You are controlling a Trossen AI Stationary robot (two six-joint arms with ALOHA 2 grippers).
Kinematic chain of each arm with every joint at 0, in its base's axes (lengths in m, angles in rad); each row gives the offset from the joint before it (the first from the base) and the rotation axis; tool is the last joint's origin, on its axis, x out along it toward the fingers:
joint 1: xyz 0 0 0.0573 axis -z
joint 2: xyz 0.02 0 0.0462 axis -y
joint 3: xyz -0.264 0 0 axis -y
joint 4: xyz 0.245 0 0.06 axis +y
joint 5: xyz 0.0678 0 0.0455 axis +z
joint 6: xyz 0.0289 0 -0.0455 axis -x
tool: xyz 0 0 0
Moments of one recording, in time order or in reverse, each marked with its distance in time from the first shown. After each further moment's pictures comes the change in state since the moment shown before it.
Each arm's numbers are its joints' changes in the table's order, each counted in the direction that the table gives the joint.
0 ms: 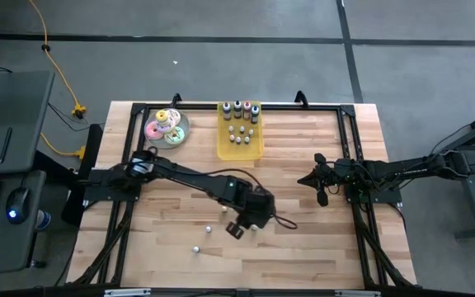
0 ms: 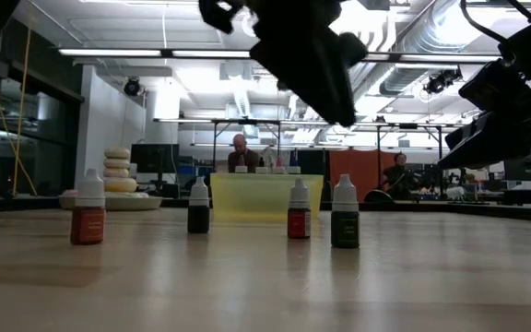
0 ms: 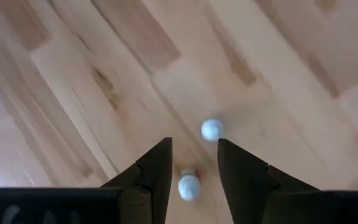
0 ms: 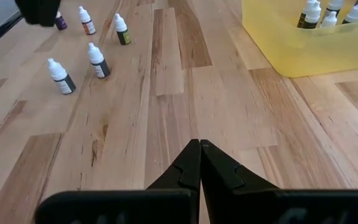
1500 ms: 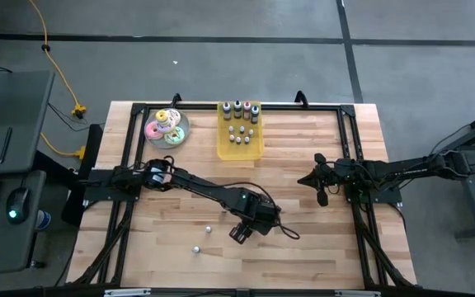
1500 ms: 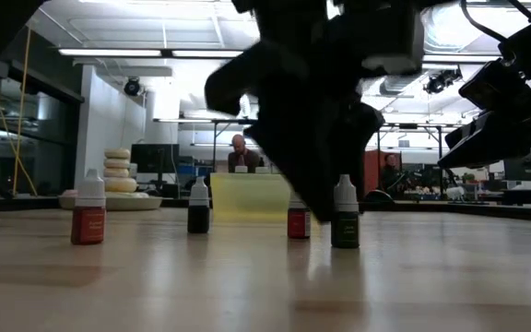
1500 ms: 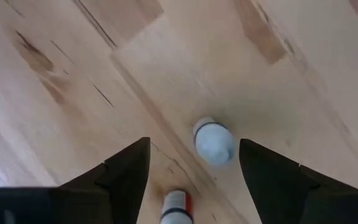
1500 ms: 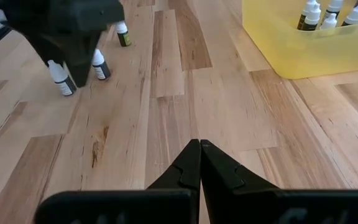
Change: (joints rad) left arm 0.021 -0.187 0.088 0.030 0.023 0.009; right arm 0.000 -0.001 0.000 -0.005 0.000 0.000
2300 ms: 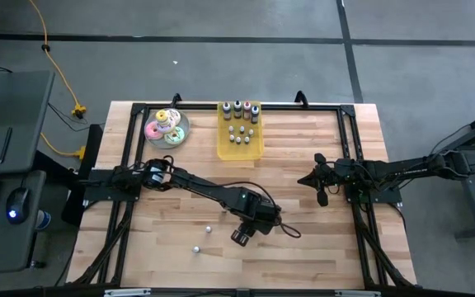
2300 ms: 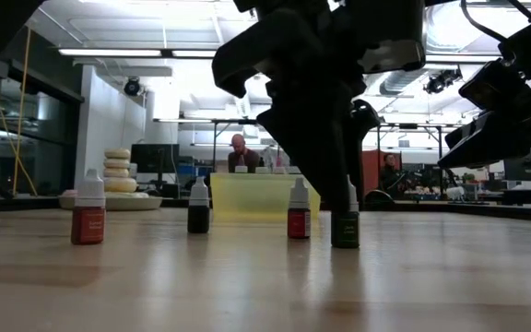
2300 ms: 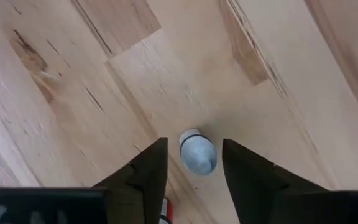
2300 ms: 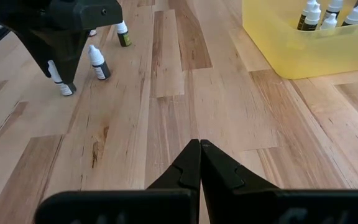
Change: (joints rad) left arm 0.000 0.002 0.002 -0.011 -0.056 0.108; right arm 0.000 0.000 0.000 0.000 0.000 0.000
